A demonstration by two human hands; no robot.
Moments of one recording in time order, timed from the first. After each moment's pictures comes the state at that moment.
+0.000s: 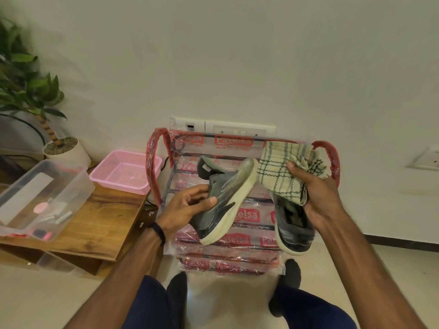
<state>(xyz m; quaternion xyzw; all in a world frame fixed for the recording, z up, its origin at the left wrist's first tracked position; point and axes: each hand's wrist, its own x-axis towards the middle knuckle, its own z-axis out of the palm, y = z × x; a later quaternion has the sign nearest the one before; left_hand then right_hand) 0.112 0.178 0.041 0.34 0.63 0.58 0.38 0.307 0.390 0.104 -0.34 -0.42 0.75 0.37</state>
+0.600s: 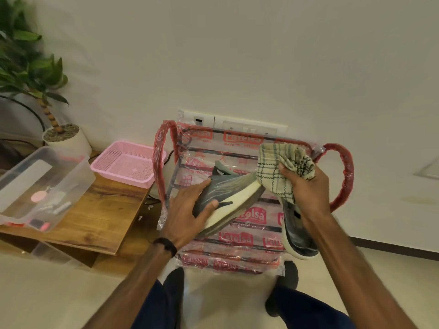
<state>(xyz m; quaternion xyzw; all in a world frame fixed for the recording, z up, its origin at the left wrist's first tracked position) 0.112 0.168 -0.007 0.42 0.79 0.44 0.09 0.274 0.375 0.087 -0.37 -0.60 0.59 0.39</state>
